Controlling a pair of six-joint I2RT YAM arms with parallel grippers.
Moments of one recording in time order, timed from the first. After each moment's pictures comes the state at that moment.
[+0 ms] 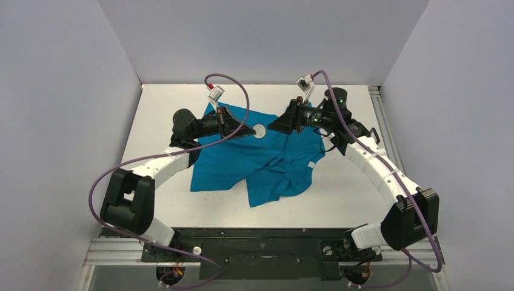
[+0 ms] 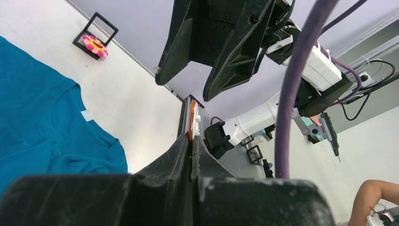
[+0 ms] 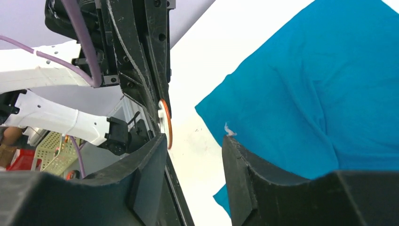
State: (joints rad) left arm -0.36 1.52 0.90 0.90 1.05 -1.10; right arm 0.39 1.39 1.21 -0.11 -0.84 0.42
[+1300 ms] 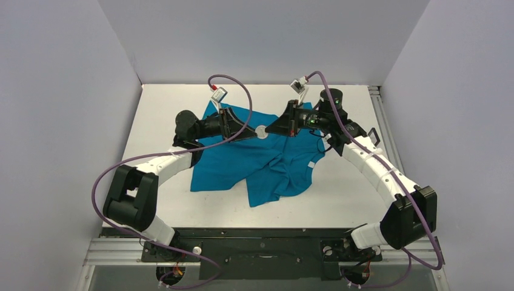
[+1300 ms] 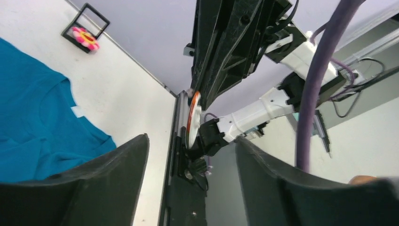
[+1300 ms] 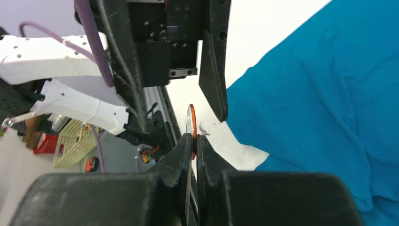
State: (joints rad) left arm -0.36 1.57 0.89 1.03 1.07 -1.19; right arm 0.41 1.40 1.21 -0.07 -0.91 0.48
